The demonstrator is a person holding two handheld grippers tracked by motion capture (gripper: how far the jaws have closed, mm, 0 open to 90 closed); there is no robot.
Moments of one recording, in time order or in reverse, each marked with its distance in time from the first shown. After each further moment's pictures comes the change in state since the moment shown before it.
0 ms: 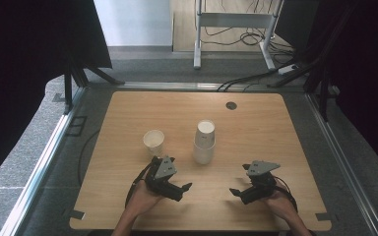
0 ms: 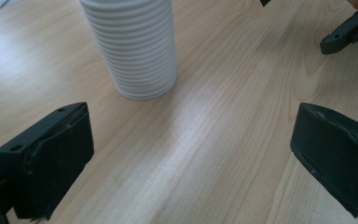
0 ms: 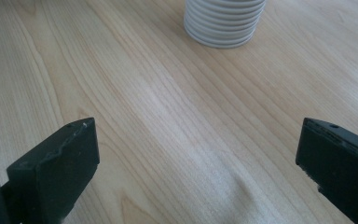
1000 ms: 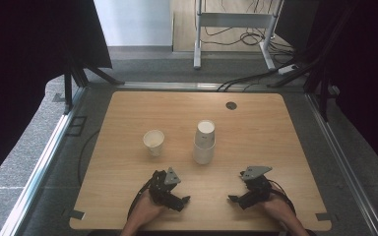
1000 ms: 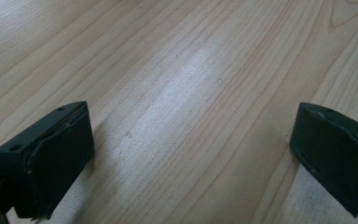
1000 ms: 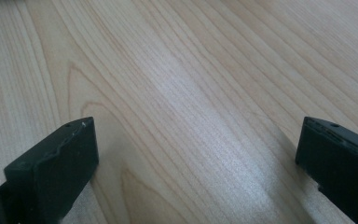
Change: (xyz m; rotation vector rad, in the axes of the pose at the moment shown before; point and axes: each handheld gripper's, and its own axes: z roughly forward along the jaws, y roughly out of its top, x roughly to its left) left arm -0.011 -0.039 0.033 0.241 -0.005 -0.082; right arm 0.002 -0.021 0.022 0.102 0.050 0.013
